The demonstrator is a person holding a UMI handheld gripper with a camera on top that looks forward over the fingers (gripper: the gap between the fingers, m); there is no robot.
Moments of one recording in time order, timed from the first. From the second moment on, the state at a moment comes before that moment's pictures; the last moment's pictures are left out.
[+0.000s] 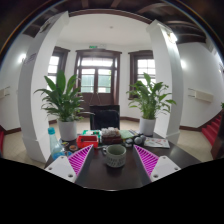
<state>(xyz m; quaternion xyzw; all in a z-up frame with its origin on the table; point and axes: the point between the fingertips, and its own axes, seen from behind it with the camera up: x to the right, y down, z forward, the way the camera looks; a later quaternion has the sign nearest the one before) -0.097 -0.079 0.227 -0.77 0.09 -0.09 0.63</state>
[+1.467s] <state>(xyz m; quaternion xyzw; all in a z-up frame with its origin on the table) -0.301 0.088 0.105 -0.76 0.02 0.10 0.65</state>
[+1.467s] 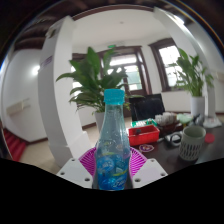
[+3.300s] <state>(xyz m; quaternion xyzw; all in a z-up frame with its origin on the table) 0.037 0.117 0.221 -0.76 0.08 -0.16 0.63</state>
